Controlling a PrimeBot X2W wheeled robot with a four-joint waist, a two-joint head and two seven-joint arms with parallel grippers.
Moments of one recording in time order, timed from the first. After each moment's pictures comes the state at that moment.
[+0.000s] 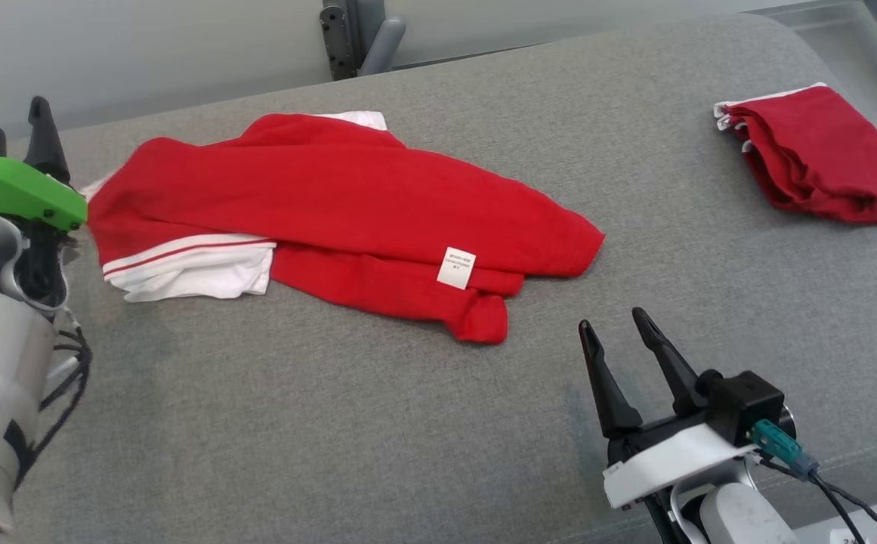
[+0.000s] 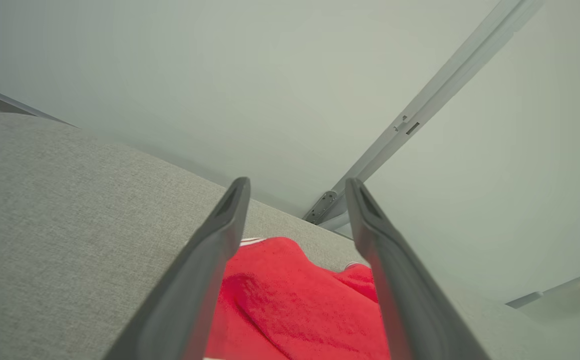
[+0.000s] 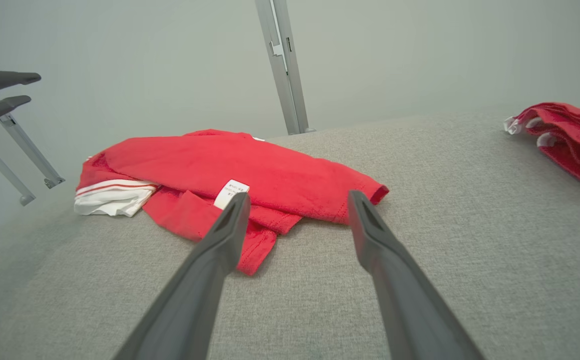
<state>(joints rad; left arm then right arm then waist) -1.05 0.36 -0.69 1.22 -1.41 -0.11 -0.26 -0.08 -0.05 0.24 0.14 0.25 0.13 -0.27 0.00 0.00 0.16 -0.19</state>
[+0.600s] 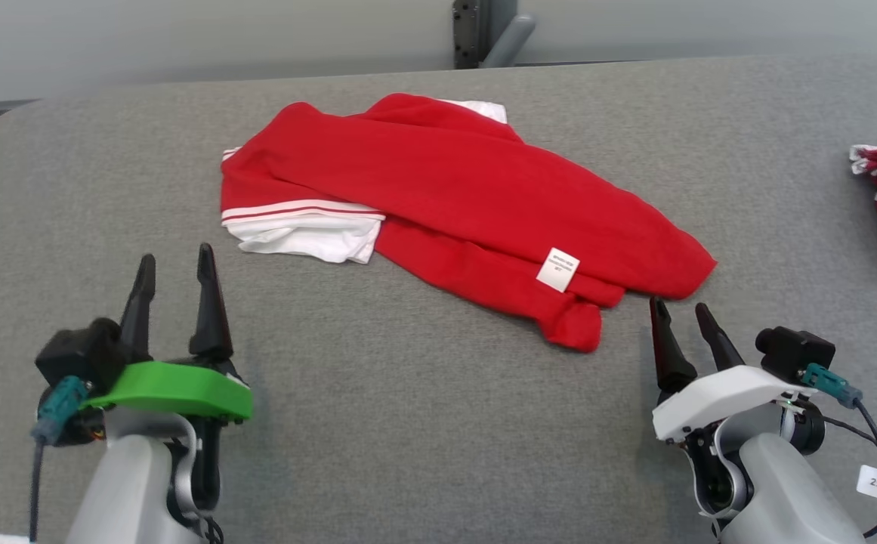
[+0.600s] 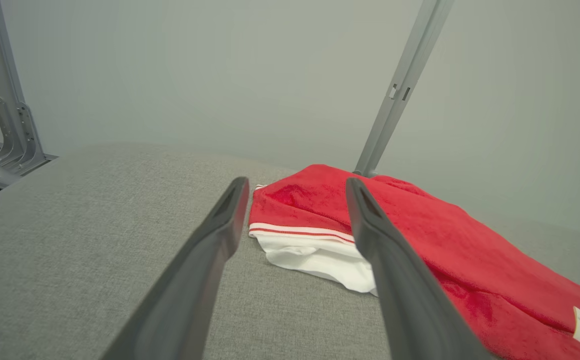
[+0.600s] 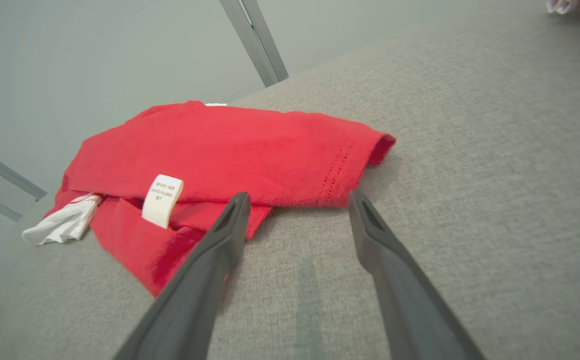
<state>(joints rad) -0.34 0.20 -0.20 0.35 -0.56 0.02 -0.26 -0.29 -0.07 0.11 0.55 0.50 0.13 -0.27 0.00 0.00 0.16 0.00</state>
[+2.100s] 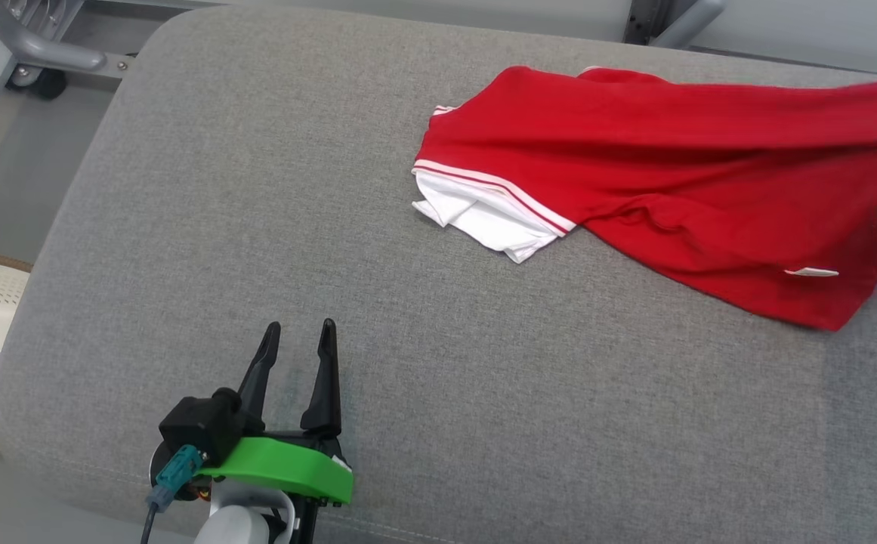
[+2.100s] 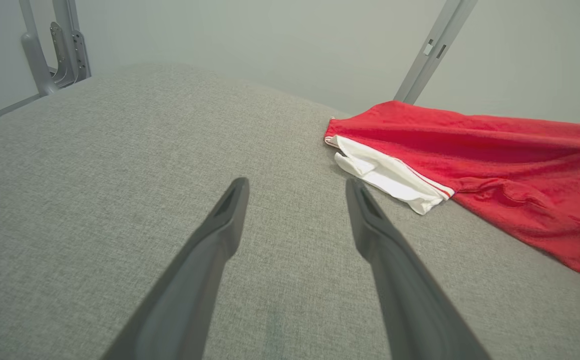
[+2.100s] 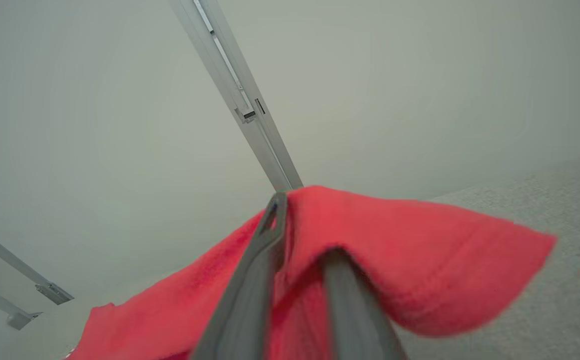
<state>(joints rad) -0.13 0.05 -0.29 0.22 -0.46 -0.02 -0.26 -0.69 -0.41 -0.01 0.73 0.72 0.13 -0.26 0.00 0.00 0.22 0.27</state>
